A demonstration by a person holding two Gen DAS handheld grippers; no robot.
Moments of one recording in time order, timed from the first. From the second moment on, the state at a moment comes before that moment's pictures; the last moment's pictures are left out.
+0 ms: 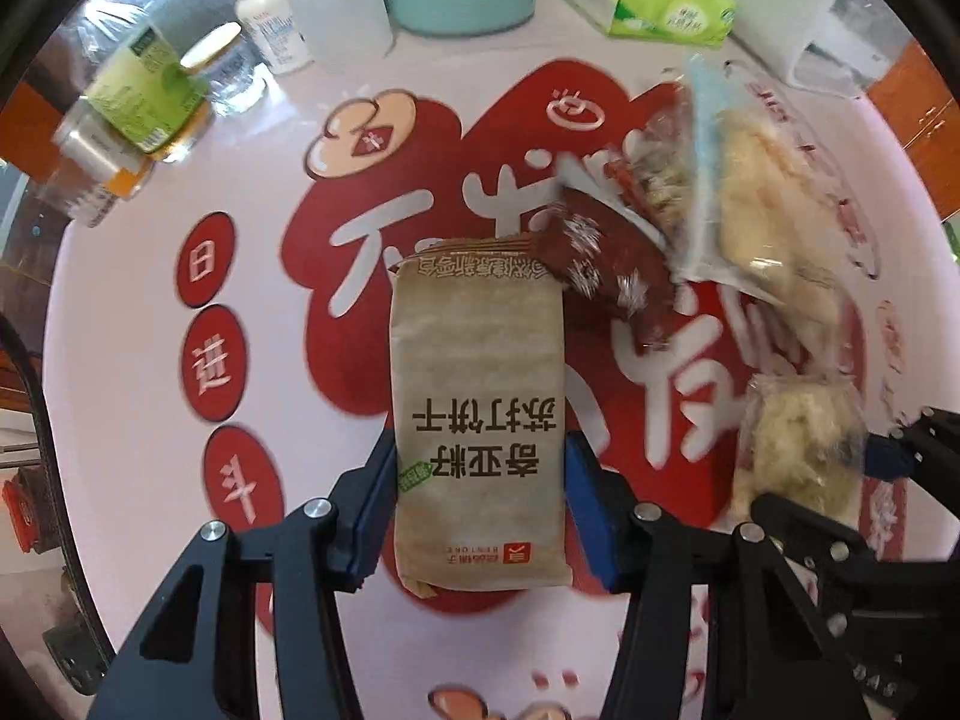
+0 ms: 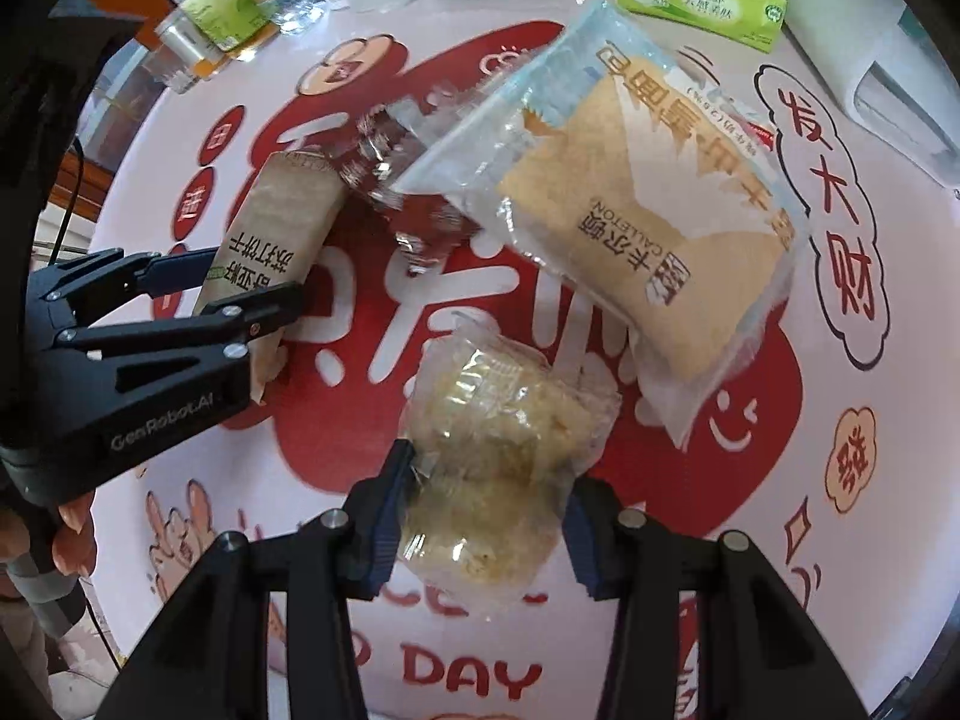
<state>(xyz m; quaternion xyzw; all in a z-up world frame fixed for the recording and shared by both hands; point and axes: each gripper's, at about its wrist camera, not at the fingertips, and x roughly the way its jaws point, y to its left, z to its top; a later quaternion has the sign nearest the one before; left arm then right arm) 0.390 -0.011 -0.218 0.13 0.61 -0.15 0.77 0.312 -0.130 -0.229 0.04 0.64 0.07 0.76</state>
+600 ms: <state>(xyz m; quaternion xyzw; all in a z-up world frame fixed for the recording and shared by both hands) 0.214 0.020 -0.021 0.12 0.50 -0.16 0.84 0.205 -0.124 -0.092 0.07 0.55 0.15 0.82</state>
